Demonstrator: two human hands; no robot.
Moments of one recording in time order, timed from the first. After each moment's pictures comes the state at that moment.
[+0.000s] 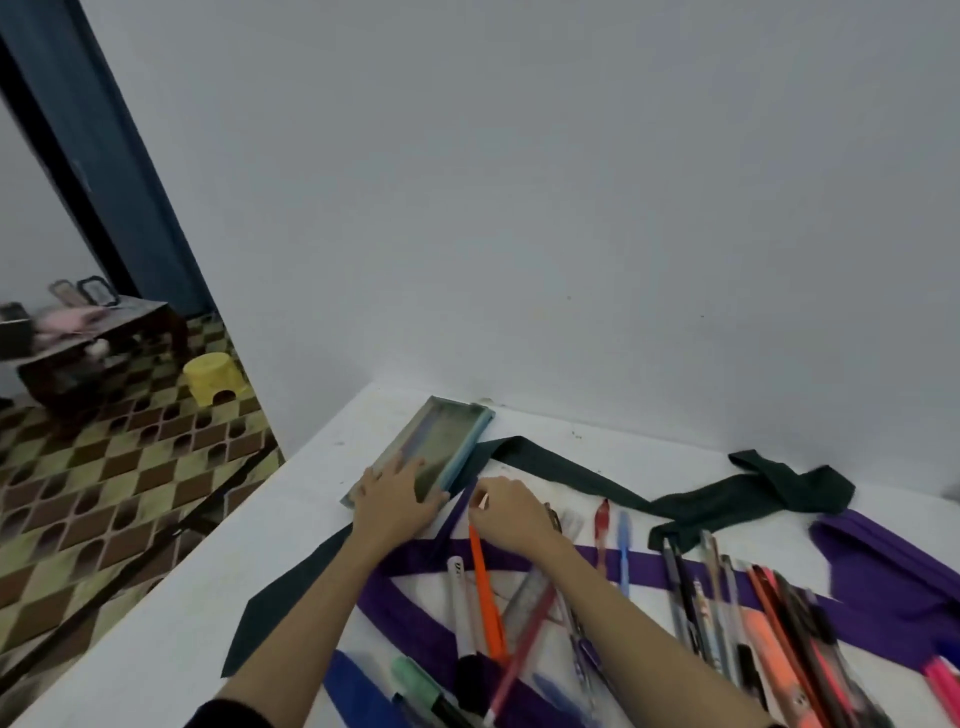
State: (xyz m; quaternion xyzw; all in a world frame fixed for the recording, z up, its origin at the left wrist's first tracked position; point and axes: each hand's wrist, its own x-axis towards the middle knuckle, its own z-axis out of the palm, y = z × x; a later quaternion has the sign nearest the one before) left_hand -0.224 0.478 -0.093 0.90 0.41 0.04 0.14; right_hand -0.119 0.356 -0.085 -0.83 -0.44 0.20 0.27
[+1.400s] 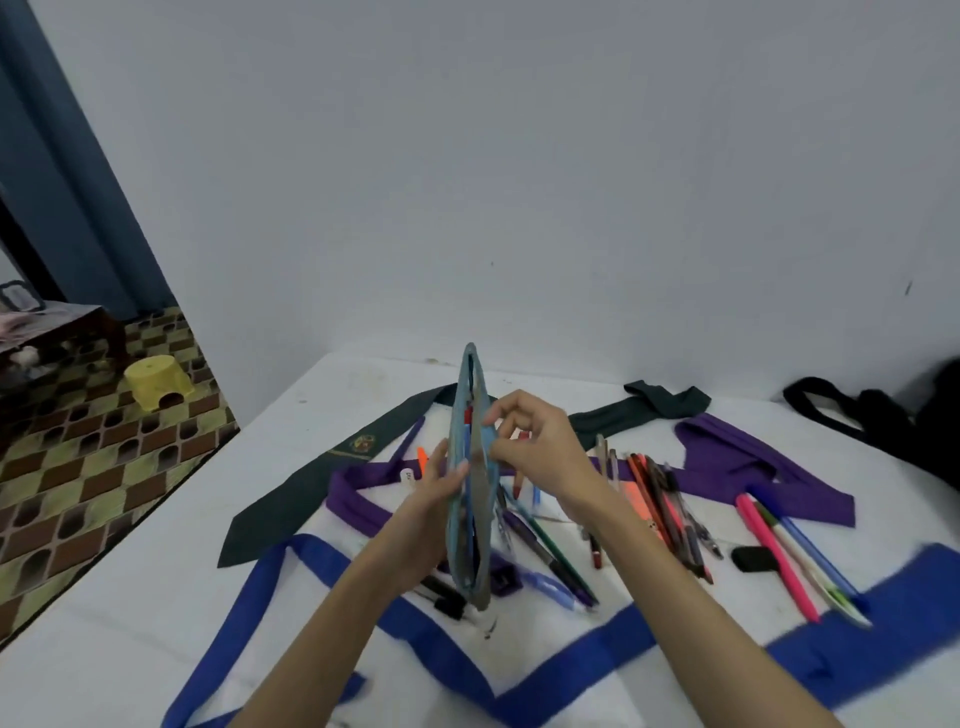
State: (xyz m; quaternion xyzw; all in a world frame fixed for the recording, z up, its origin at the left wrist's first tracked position) left_hand -0.289 0.302 -0.055 0.56 0.16 0.06 0.81; right_hand -0.176 0.189 0.006 -0.69 -0.38 0.19 0.58
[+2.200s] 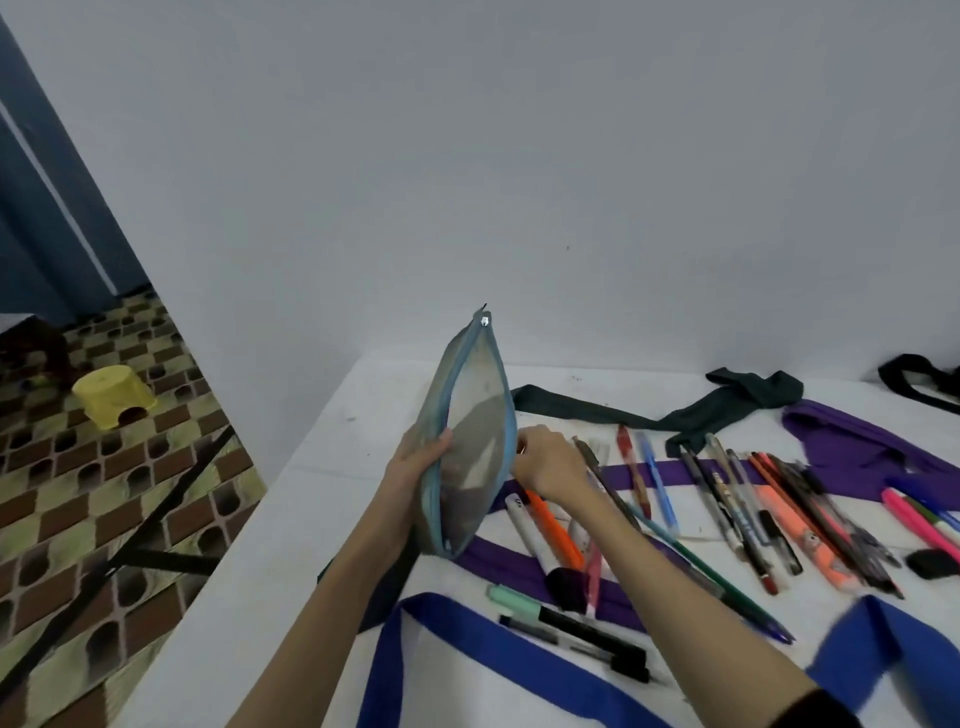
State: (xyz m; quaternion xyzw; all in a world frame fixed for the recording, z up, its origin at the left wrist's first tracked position) left_hand -0.310 0.466 -0.054 0.60 0.23 0.16 0.75; right_hand -0.186 0.359 -0.059 -0.90 -0.29 0.13 0.30
